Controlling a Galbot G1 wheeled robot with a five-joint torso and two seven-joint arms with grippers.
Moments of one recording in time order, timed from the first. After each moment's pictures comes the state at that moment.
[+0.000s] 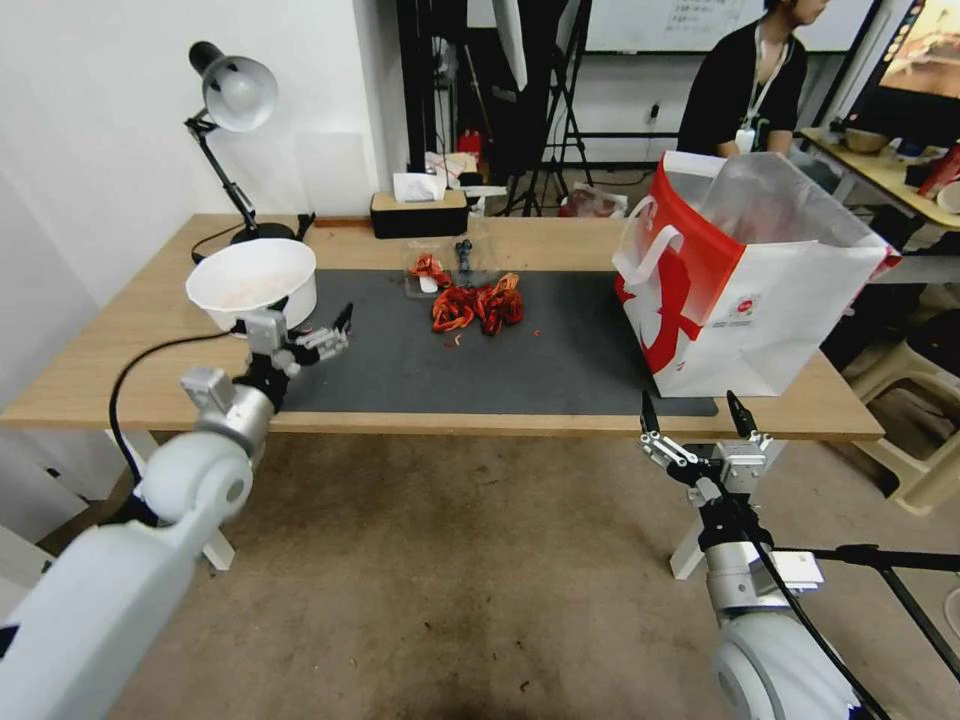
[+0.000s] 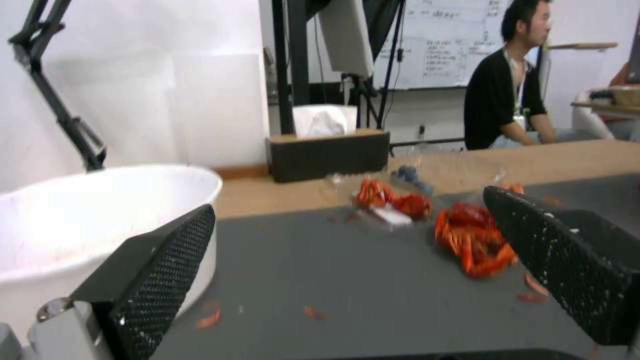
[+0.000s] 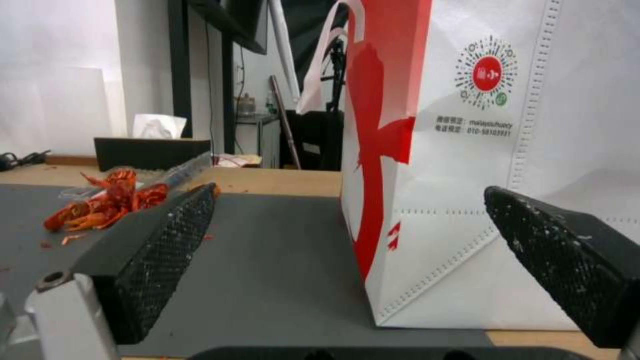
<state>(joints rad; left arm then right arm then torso) 1.13 -0.90 -0.37 -1.89 -0.67 0.02 -0.11 -1.60 1.24 0.48 2.14 0.18 0.18 0.22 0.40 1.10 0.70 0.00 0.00</state>
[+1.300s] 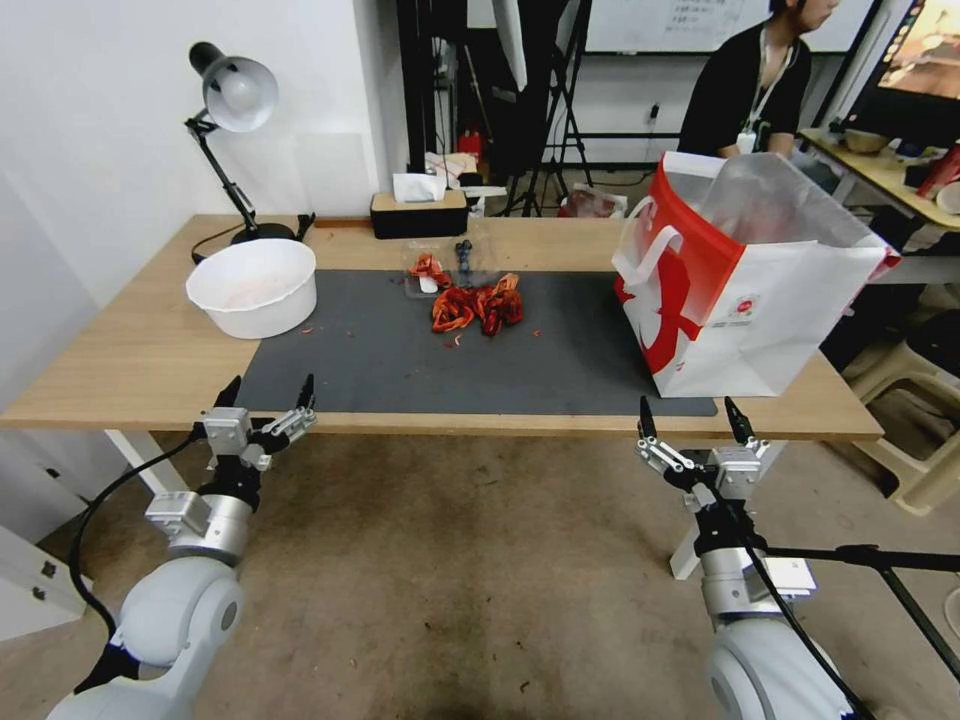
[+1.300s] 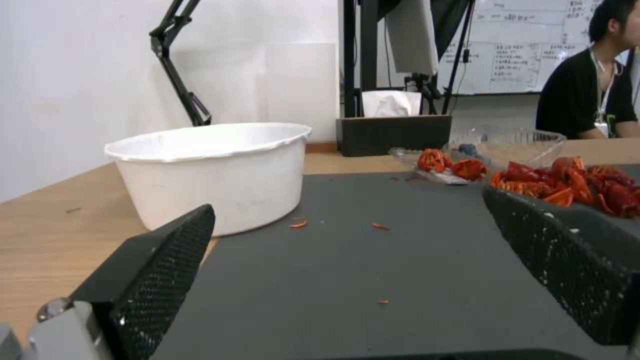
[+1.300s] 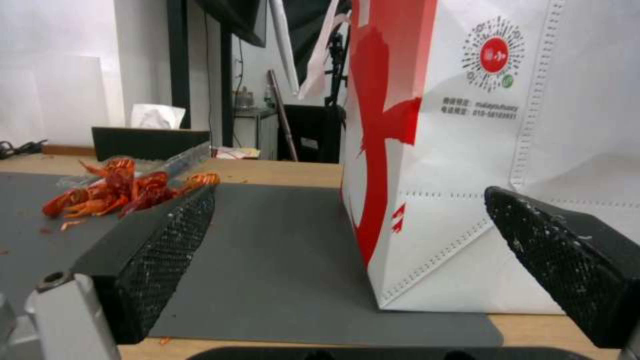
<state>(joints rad) 1.46 -1.12 -0.58 -1.98 -0.46 -0.12 -0.09 -1.60 1.27 0.47 2.12 0.14 0.18 0.22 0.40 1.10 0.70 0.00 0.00</state>
